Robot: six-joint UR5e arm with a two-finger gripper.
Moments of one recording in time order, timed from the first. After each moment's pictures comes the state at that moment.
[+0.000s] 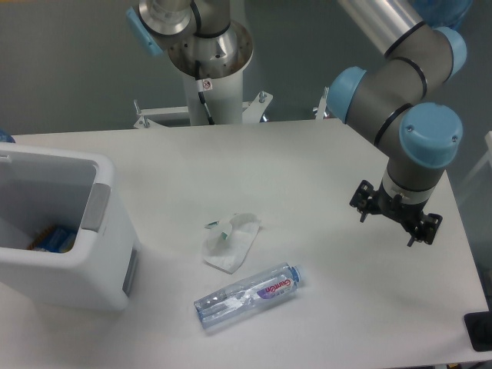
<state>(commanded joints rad) 2.69 -2.09 -1.33 -1.21 1.60 1.27</state>
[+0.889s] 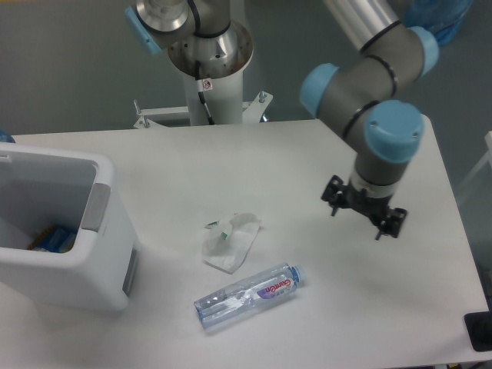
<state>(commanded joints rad) 2.58 -1.96 -1.61 -1.08 1.58 1.23</state>
